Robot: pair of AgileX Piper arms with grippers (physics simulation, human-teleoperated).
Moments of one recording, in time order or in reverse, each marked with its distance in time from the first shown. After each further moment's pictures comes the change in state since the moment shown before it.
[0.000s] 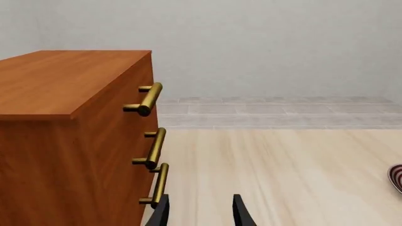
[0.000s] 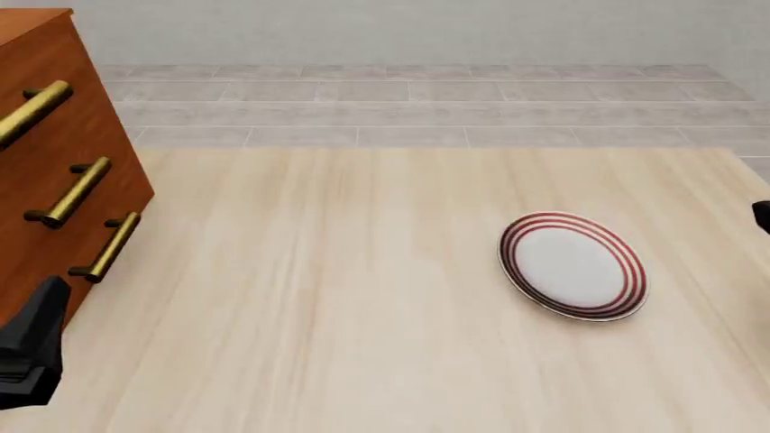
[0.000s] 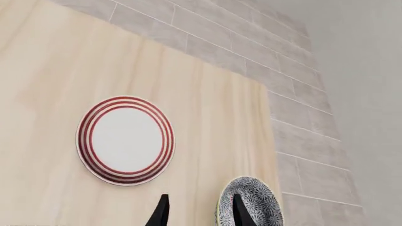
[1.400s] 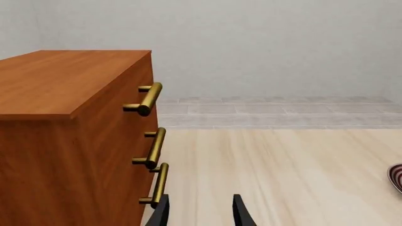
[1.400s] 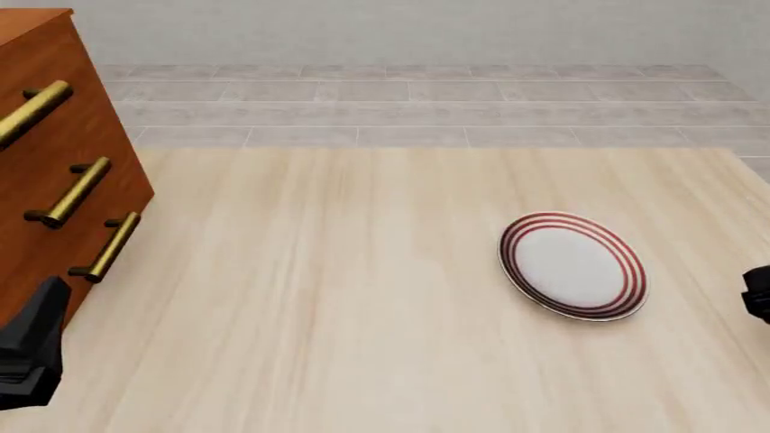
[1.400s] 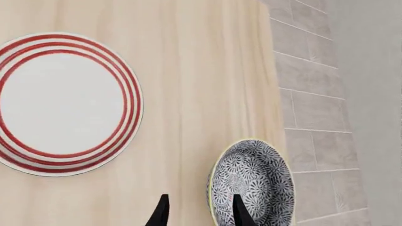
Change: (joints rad) left arm -0.001 -0.003 0.001 0.003 0.000; right arm -0.264 0.359 0.212 -0.359 -0.100
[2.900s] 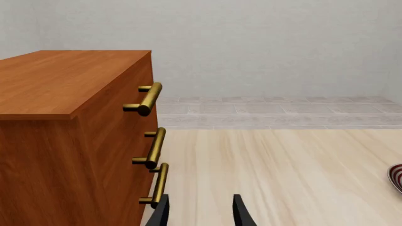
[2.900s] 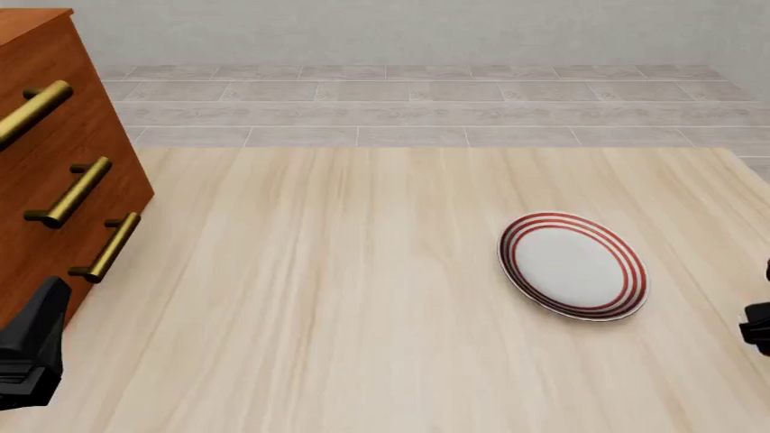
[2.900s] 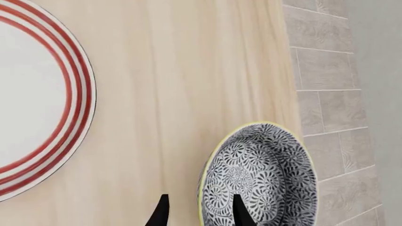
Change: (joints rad) left arm 0.000 0.000 0.000 0.000 0.000; right arm -0.158 0.392 0.051 -0.334 -0.037
